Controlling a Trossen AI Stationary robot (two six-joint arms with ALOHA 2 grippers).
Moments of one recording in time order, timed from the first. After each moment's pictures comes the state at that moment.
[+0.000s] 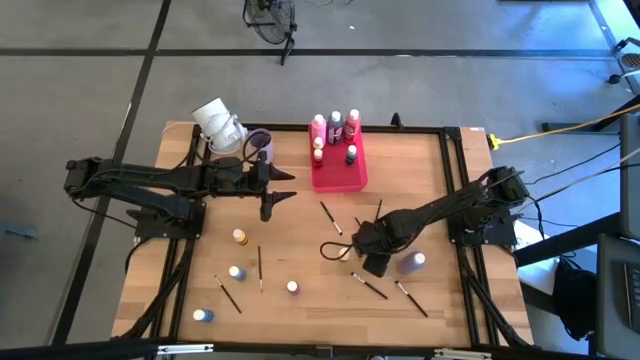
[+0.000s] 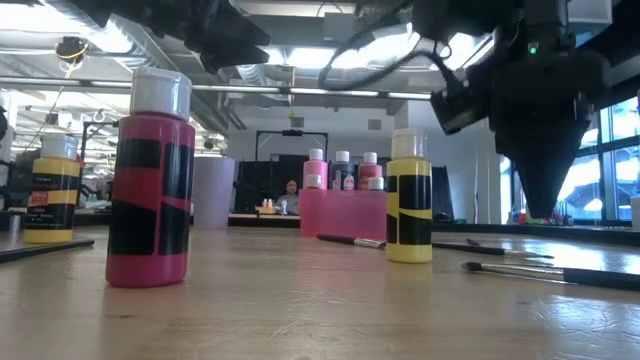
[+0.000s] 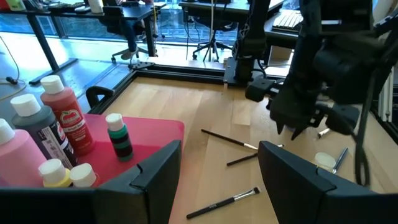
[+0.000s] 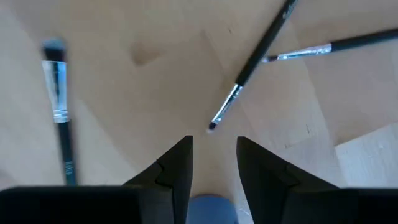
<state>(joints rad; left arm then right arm) 0.07 1.01 0.64 0.11 -0.11 -0.07 0.32 1.75 1.11 -0.91 -0.03 0.81</state>
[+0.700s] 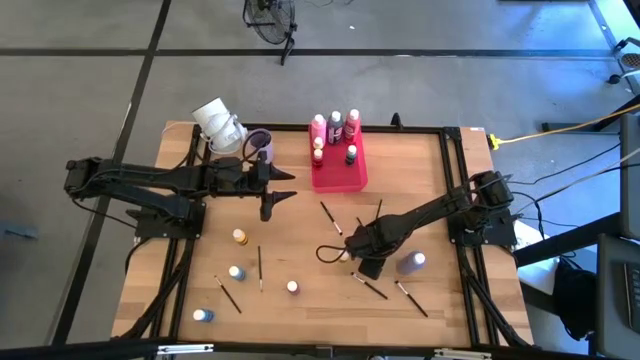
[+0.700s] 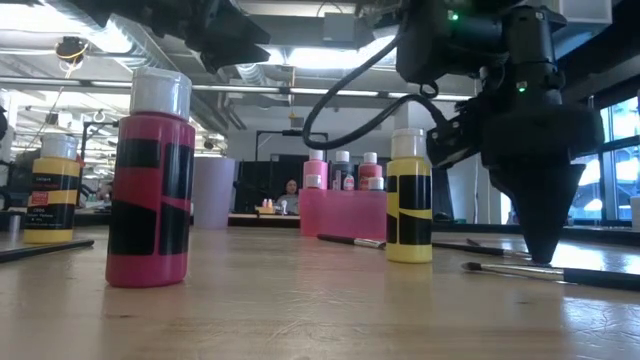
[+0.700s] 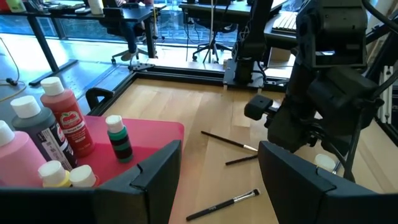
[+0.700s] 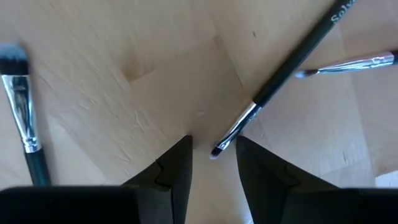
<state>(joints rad) 0.07 1.01 0.64 0.12 -0.11 -0.07 0.31 1.88 1.11 -0.85 -0.06 0.79</state>
